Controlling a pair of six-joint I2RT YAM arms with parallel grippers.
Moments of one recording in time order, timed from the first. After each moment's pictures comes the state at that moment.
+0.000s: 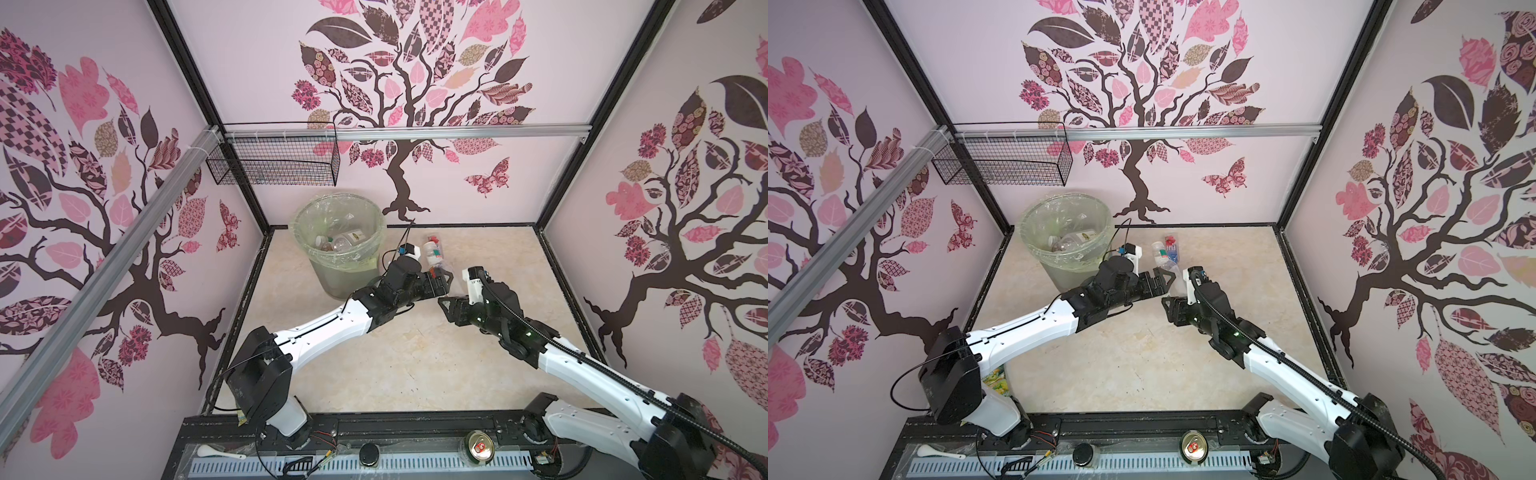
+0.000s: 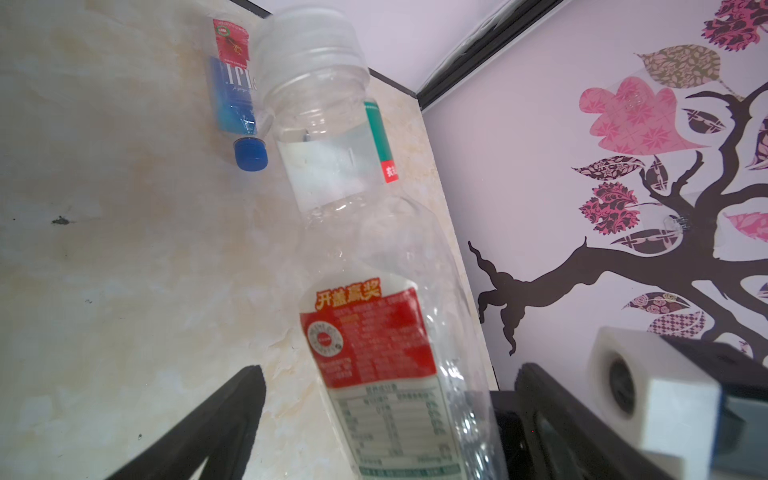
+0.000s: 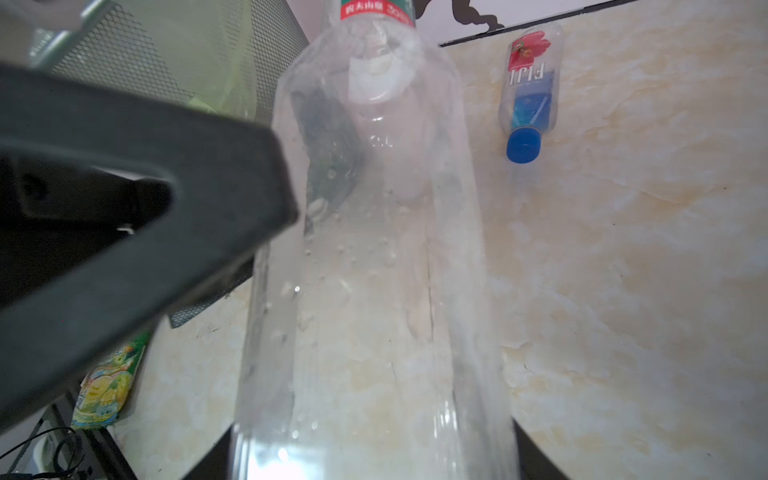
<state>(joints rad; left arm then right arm) -0.84 1.59 1.21 -0.05 0.02 -0.88 0.61 1.02 0.69 -0.12 -0.05 0.50</state>
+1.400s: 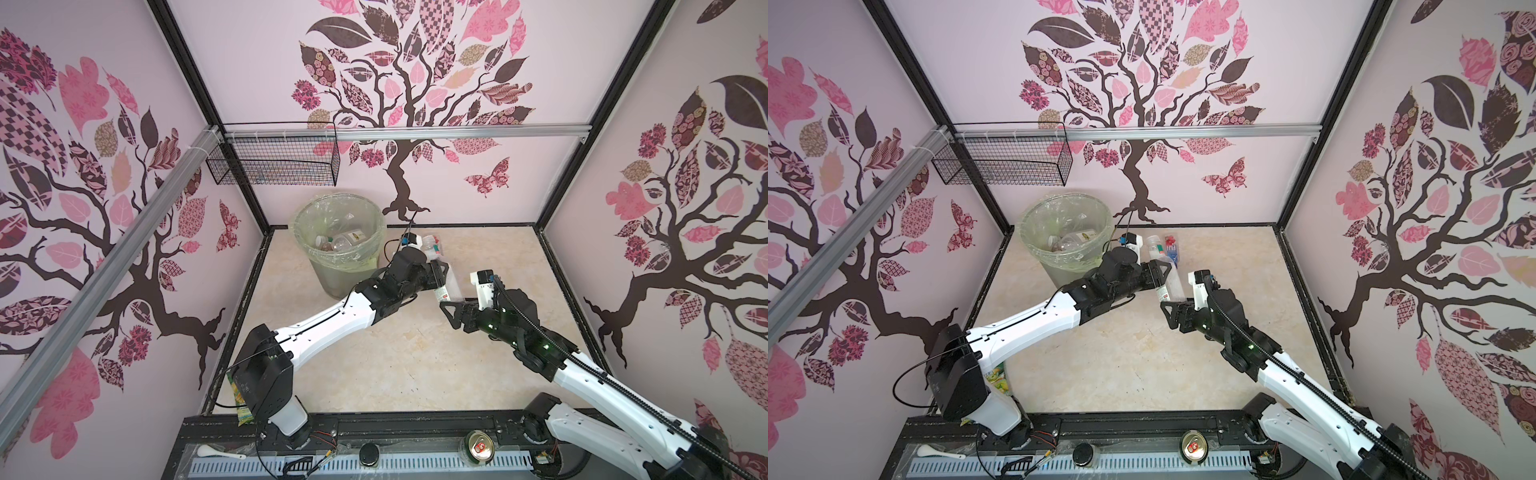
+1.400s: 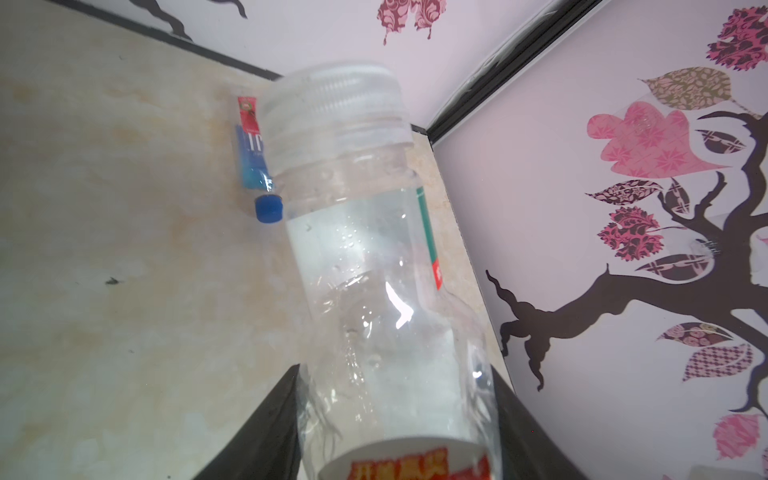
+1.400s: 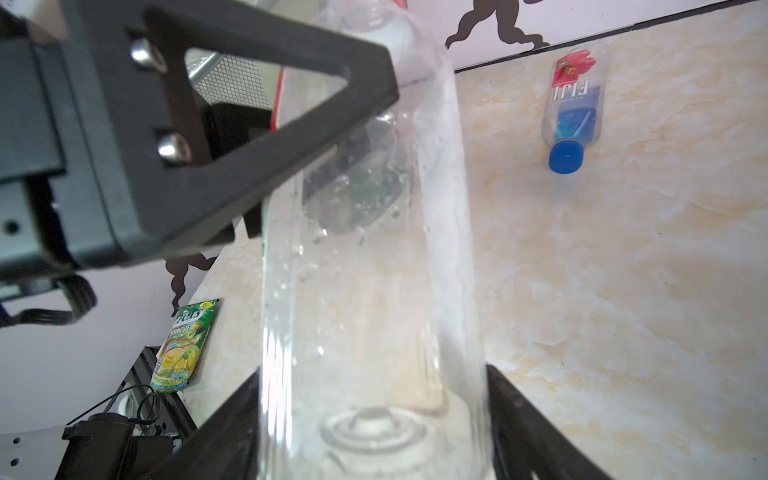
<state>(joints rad) -0.84 1.61 1.36 -0.18 -0.11 -0.75 0.61 0.86 0.65 -0.16 -0.13 0.50</state>
